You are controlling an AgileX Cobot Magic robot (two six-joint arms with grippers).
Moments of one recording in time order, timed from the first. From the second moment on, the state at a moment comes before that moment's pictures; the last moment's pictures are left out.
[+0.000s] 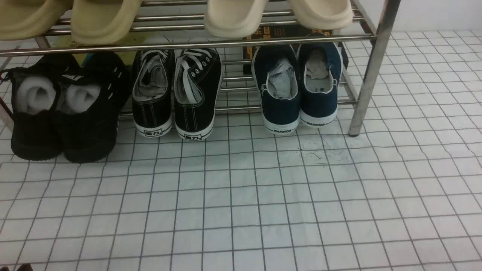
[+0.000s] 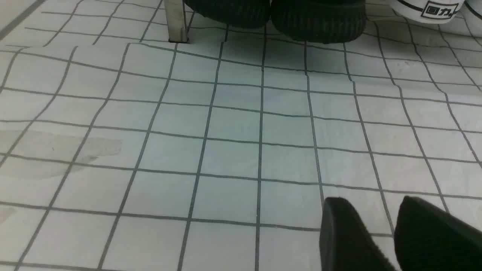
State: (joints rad) right arm -0.07 -0.01 0.01 0.08 0.39 -0.01; left arm -0.03 -0.01 0.02 0.15 0.40 -0.22
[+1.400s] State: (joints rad) right arm -0.07 -0.01 0.01 0.08 0.39 -0.01; left arm -0.03 -0.01 0.02 0.15 0.40 -0.22
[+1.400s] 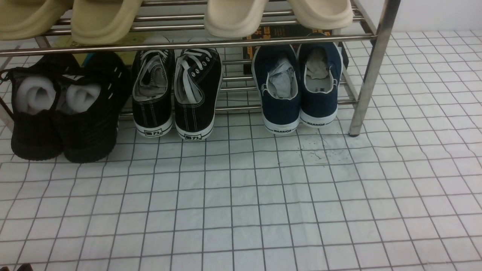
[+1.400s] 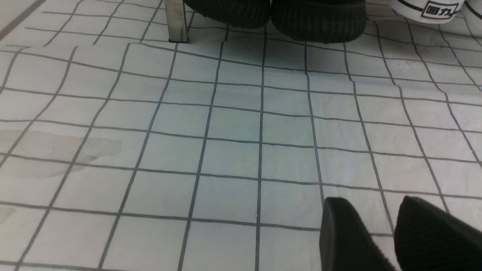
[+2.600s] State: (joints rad) right arm 0.10 1.22 -1.10 0.57 1.17 -0.31; left arm -0.03 -0.01 0.02 0.15 0.40 -0.22
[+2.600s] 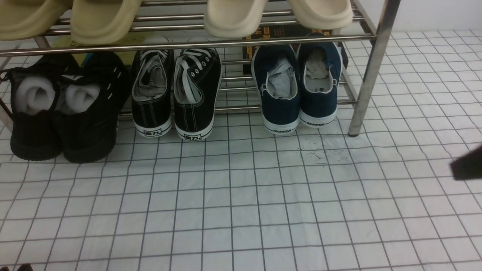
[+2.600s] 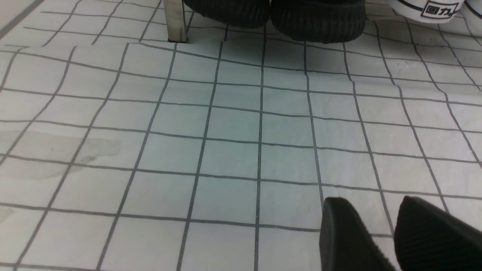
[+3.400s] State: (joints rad) right arm 0.68 2.27 -2.39 -0.10 1.24 0.19; left arm -0.03 -0.01 0.02 0.15 0.40 -0.22
